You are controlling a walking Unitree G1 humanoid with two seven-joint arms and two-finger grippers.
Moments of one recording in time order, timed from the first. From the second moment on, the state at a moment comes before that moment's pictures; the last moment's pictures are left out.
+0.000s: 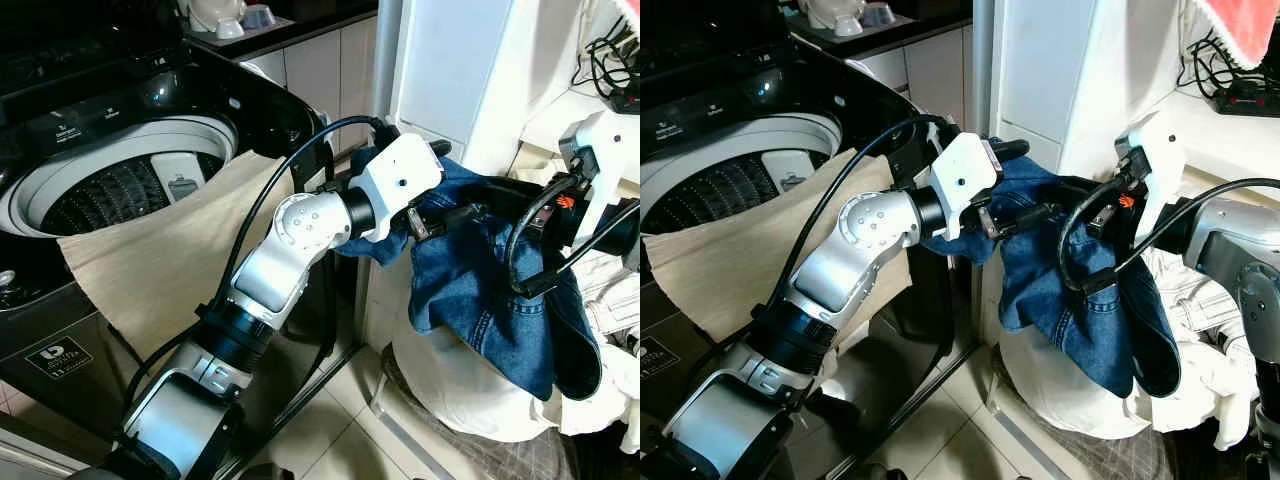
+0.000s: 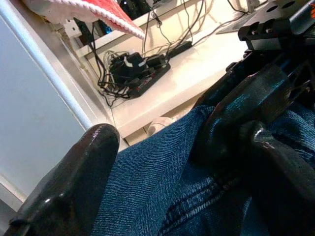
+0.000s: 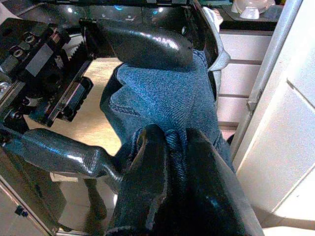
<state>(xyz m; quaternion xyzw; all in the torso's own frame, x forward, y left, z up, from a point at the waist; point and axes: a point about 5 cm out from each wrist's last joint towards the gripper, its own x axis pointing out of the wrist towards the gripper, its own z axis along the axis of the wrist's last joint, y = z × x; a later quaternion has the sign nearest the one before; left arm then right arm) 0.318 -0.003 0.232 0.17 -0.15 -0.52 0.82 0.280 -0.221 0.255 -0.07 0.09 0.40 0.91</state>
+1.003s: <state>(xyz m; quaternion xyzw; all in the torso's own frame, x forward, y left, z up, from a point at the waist) 0.313 0.005 0.226 0.16 -0.14 -0.54 0.81 0.278 -0.216 0.256 -0.08 0.09 0.41 0.90</state>
